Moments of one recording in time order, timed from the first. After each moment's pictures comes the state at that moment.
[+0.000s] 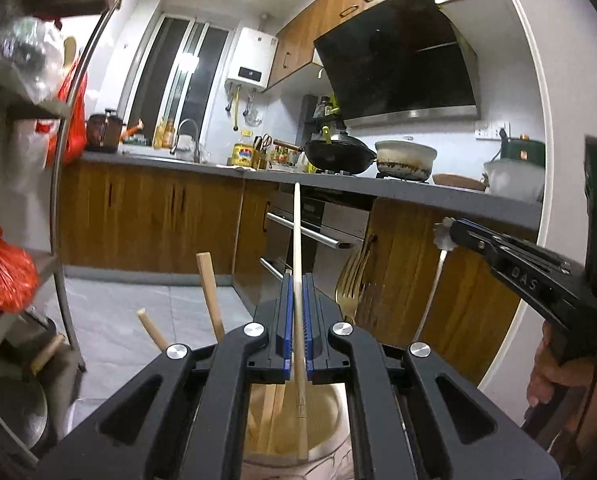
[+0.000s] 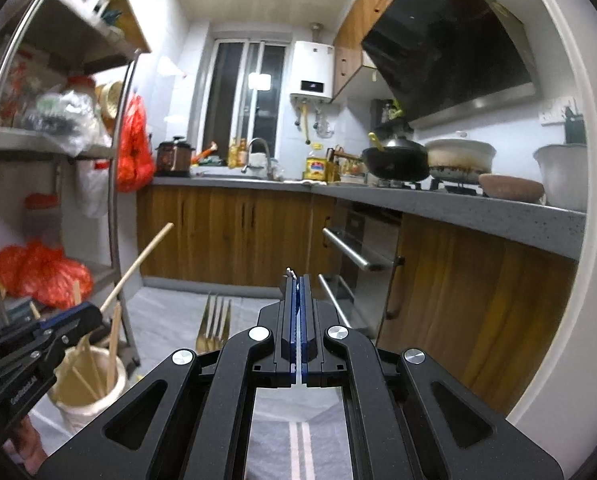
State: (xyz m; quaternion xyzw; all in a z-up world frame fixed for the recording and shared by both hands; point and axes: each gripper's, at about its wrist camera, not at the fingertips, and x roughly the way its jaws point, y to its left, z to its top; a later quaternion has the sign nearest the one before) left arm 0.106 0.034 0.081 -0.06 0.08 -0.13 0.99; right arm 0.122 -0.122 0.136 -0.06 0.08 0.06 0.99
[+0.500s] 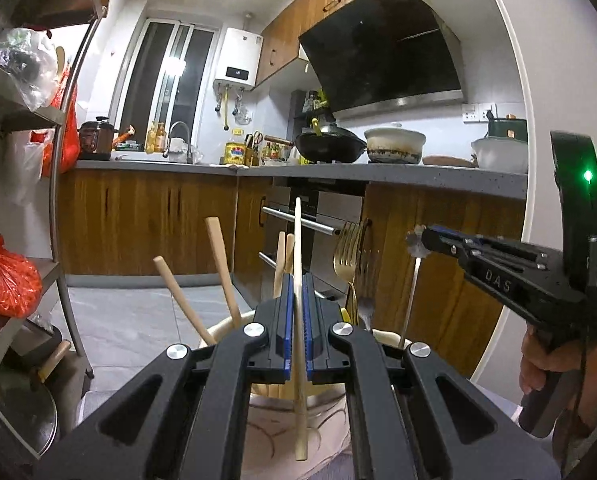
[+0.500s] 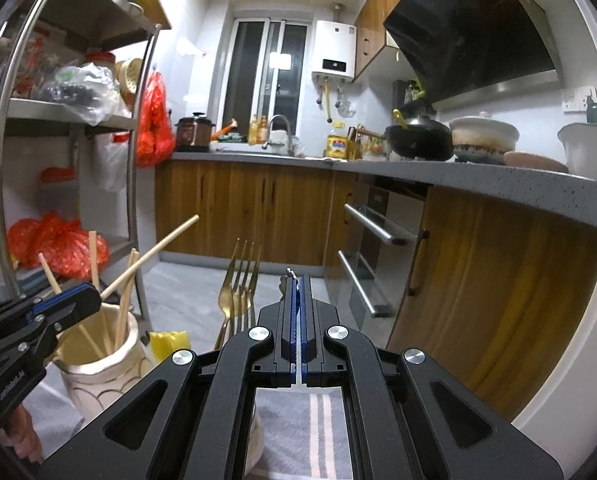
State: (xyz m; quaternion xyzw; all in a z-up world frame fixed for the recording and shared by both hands) left arm 0.087 0.040 0.069 -0.04 0.08 -0.14 0.99; right arm 0.121 -0.118 0.111 -0.06 0.12 0.09 0.99
